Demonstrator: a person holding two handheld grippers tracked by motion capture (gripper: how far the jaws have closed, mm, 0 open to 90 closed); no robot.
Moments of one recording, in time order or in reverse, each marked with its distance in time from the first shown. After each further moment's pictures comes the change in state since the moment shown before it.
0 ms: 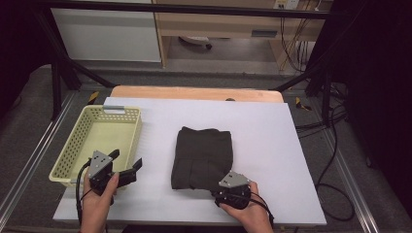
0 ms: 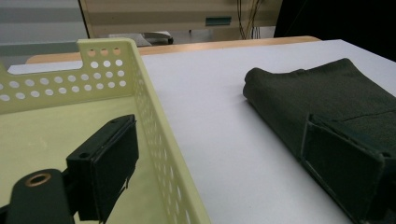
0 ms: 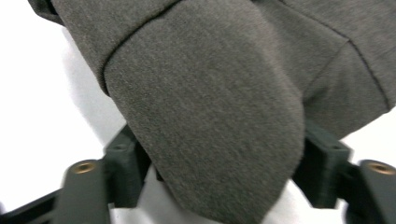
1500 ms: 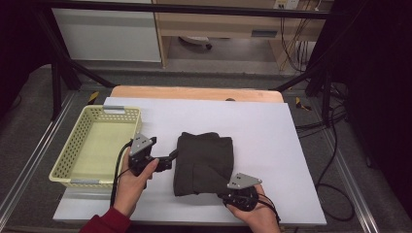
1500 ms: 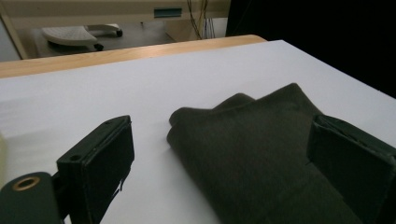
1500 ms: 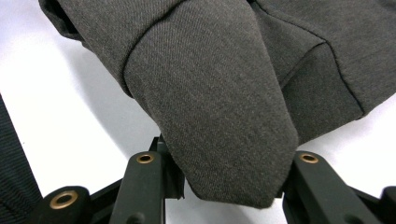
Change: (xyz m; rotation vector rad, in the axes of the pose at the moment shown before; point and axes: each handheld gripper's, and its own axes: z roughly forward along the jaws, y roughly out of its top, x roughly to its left) left arm -0.065 0.045 0.077 0.055 -0.192 0.009; right arm -0.007 -0.005 -0.023 -0.003 0.116 0.061
